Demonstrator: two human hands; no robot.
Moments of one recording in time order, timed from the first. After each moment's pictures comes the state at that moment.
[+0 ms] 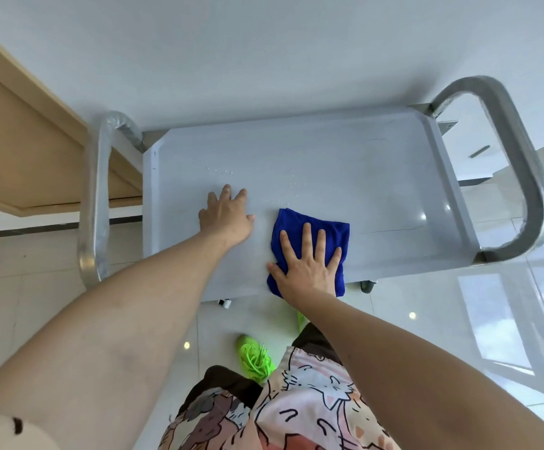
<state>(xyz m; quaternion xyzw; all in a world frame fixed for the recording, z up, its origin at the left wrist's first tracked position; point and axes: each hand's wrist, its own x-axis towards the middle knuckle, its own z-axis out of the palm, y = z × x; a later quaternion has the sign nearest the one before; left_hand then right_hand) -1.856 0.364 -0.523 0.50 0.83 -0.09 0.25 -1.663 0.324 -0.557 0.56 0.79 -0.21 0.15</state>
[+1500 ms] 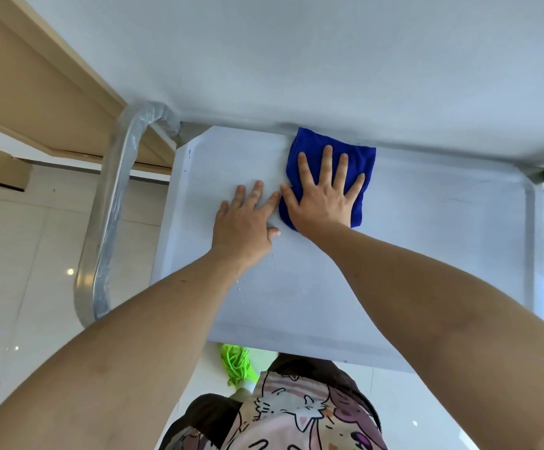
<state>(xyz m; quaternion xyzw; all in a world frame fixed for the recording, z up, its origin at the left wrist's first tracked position) -1.901 0.403 -0.549 0.50 0.83 -0.04 0.23 -1.797 0.528 -0.584 0.47 0.87 -0.14 0.07</state>
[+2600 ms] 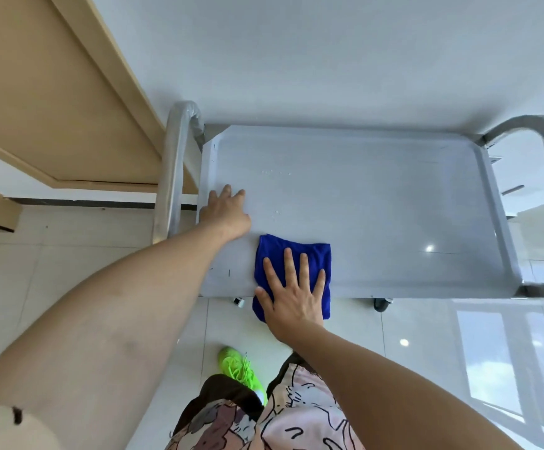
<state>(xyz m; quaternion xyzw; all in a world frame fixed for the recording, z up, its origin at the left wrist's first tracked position) -1.955 0.316 -0.517 0.46 0.84 -0.05 0.30 -1.739 0.244 -0.553 0.46 0.86 -0.19 0.16</state>
